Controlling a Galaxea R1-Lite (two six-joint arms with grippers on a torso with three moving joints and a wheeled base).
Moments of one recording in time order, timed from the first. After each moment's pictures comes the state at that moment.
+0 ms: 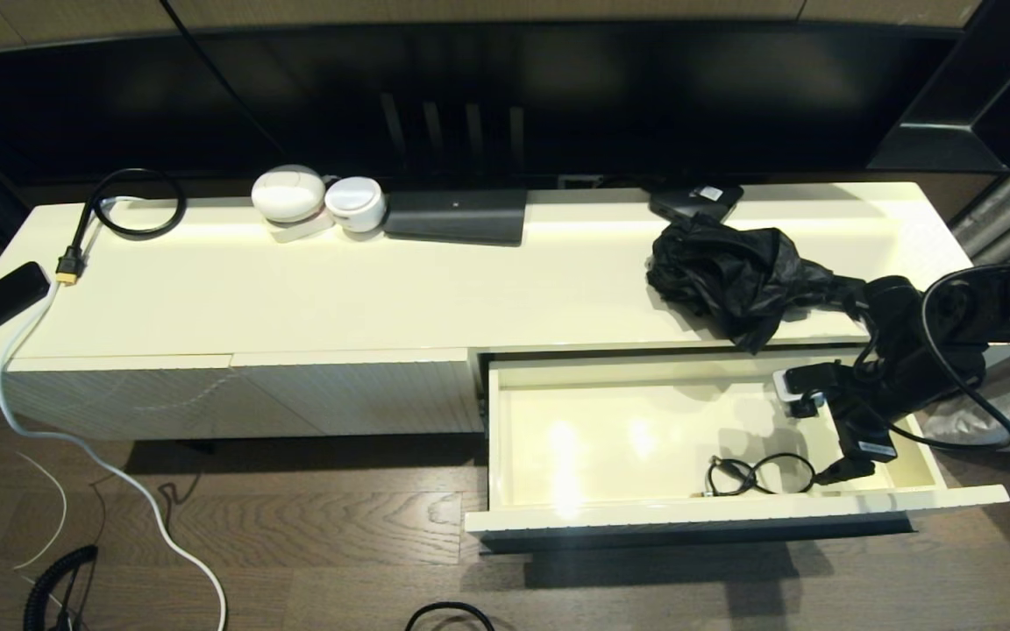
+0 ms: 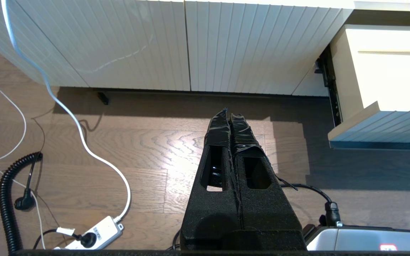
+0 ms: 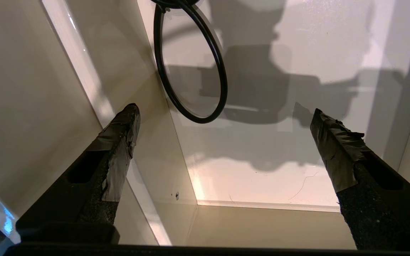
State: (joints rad) left arm 0.00 0.00 0.00 -0.01 0.02 -0.06; right arm -0.09 2.15 -1.58 0.61 0.19 -1.43
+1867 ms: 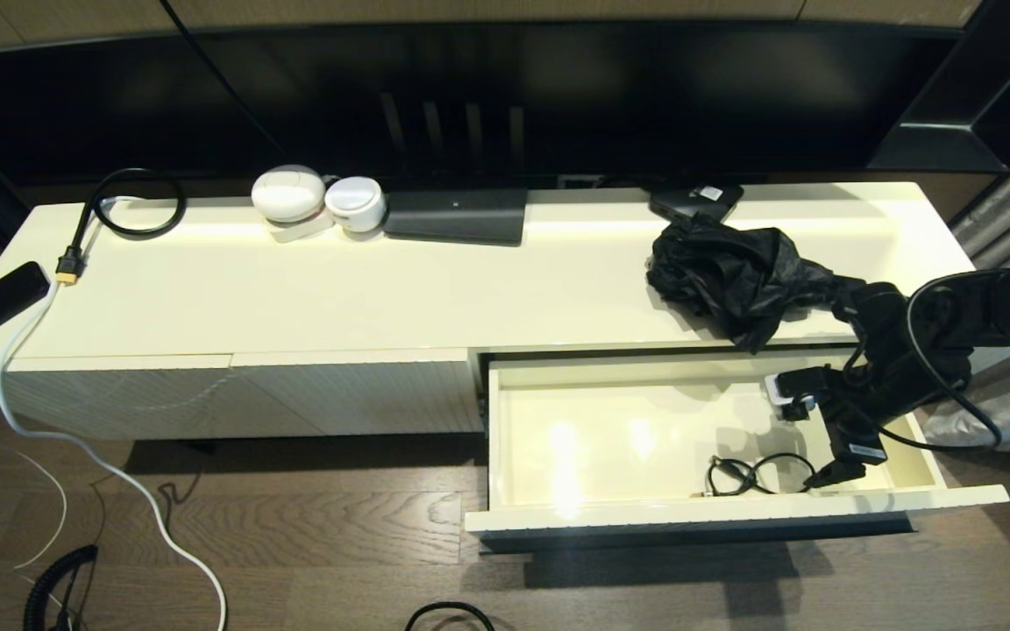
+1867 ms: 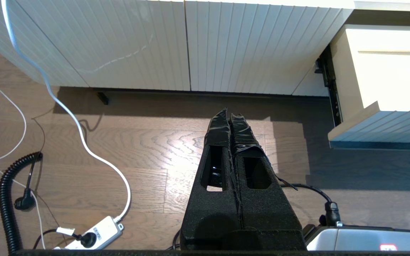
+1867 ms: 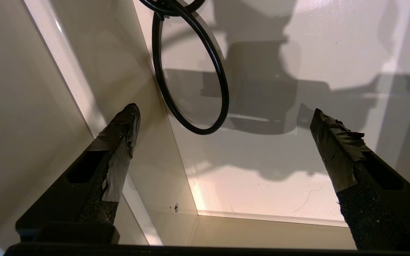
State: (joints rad) left arm 0.00 0.00 0.00 -0.01 0.02 -0.06; right arm -0.08 2.18 -1.60 0.61 0.18 -1.43
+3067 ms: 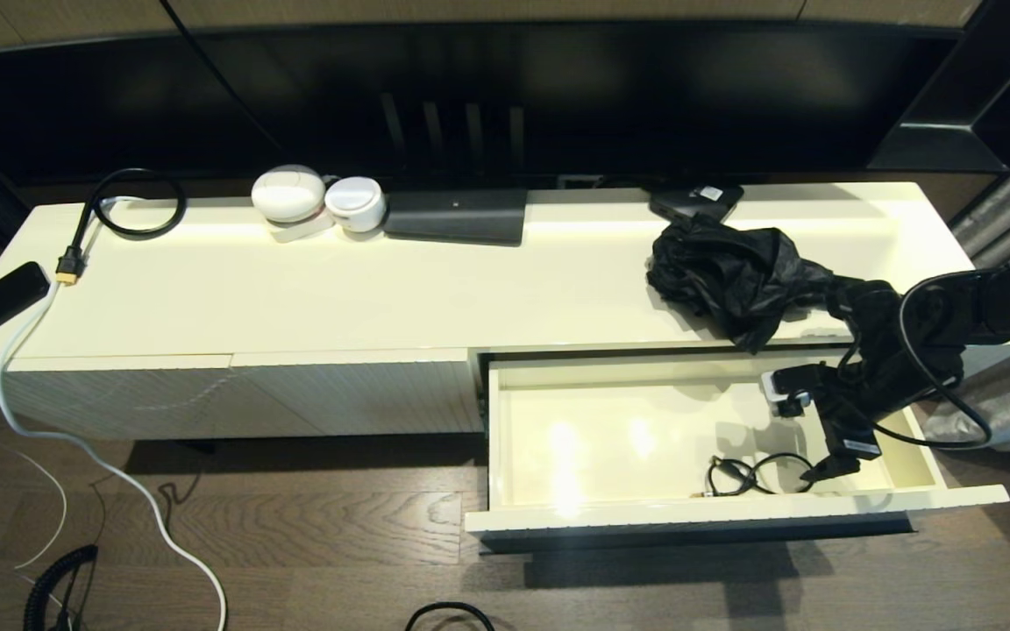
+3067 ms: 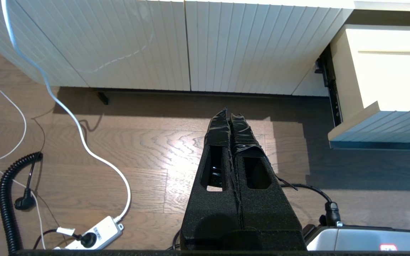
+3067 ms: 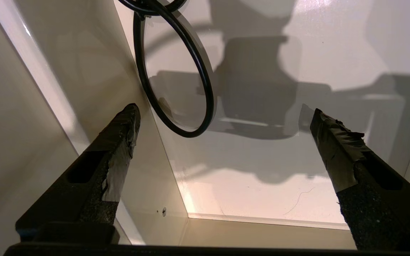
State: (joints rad) left arm 0.00 0.00 0.00 -0.01 0.02 -0.06; right arm -0.08 2.21 -1.64 0.62 0.18 -1.42
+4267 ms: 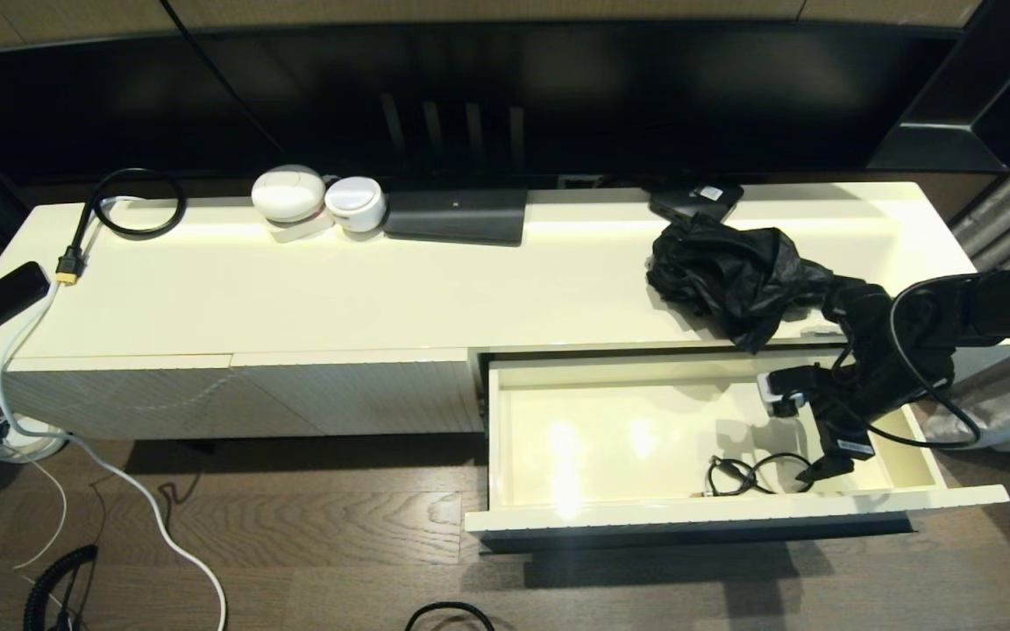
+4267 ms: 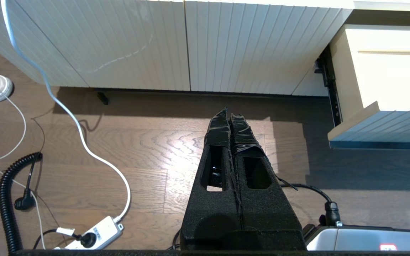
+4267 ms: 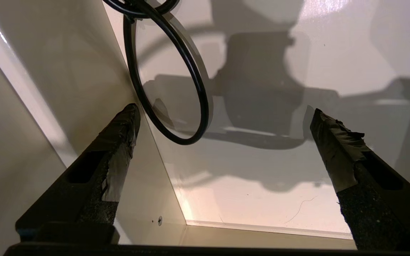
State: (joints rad) left arm 0.00 0.00 0.00 -0.01 0.02 -0.06; right arm -0.08 2.24 -1.67 0.62 0.18 -1.41
